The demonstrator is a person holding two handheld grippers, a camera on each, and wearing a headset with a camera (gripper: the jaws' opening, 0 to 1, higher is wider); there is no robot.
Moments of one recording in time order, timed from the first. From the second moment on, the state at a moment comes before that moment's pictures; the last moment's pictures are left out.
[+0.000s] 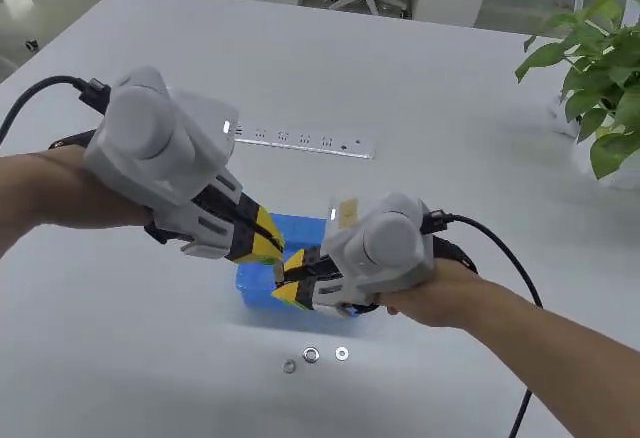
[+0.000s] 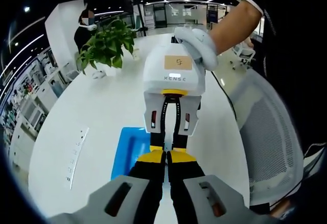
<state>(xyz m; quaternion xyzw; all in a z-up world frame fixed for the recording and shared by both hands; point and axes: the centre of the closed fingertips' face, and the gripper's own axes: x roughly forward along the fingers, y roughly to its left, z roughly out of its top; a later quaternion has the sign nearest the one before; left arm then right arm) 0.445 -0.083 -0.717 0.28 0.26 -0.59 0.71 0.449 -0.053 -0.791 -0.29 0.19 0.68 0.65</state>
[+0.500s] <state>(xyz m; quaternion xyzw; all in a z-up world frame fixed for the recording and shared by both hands) 0.474 -0.082 -0.722 0.30 0.25 -0.59 0.71 0.480 -0.050 -0.796 -0.29 0.19 0.67 0.66</state>
